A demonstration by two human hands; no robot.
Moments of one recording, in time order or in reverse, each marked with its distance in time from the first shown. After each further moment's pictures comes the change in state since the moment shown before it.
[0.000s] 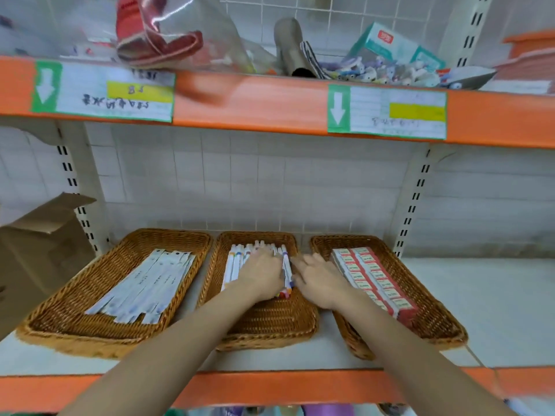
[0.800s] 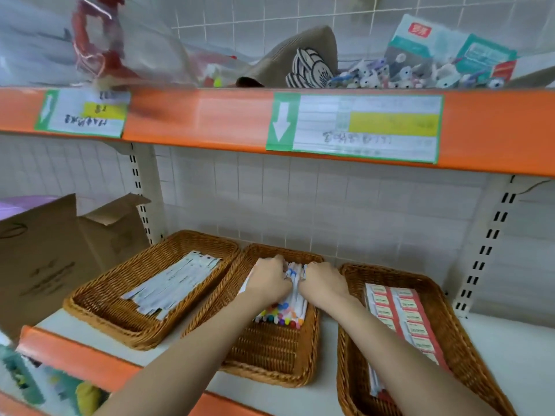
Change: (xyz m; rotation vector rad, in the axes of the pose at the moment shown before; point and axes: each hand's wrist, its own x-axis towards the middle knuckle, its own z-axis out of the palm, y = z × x) left_hand 0.024 0.001 -0.001 -0.340 0.242 -0.467; right_hand 0.067 0.007 -0.007 0.225 0.065 0.013
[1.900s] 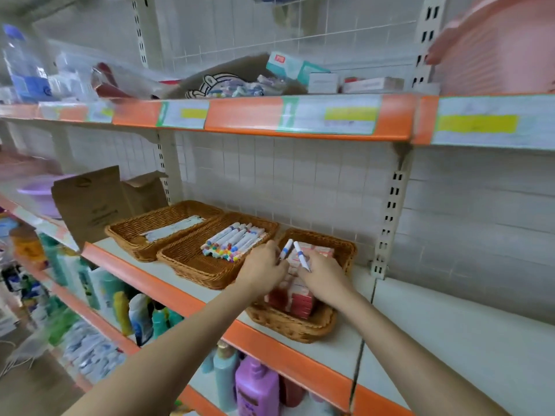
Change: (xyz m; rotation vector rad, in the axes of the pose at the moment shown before) left_hand -0.147 0.180 0.046 -0.029 0.196 -0.136; right_hand -0.140 0.172 -0.062 0.369 -0.054 -0.287
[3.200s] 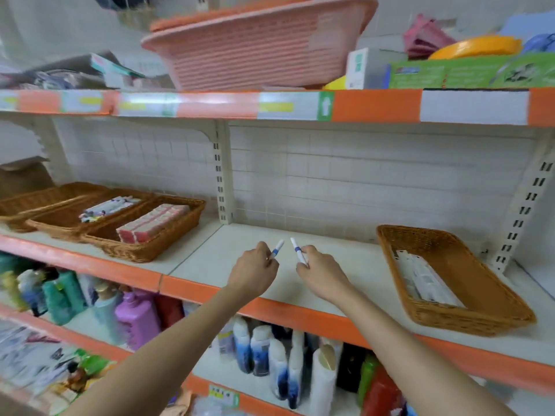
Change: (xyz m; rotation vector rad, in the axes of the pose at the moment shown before) left_hand -0.210 0.309 0.156 -0.019 -0.128 0.091; right_hand -0.300 0.221 -0.208 -0.058 0.058 0.186
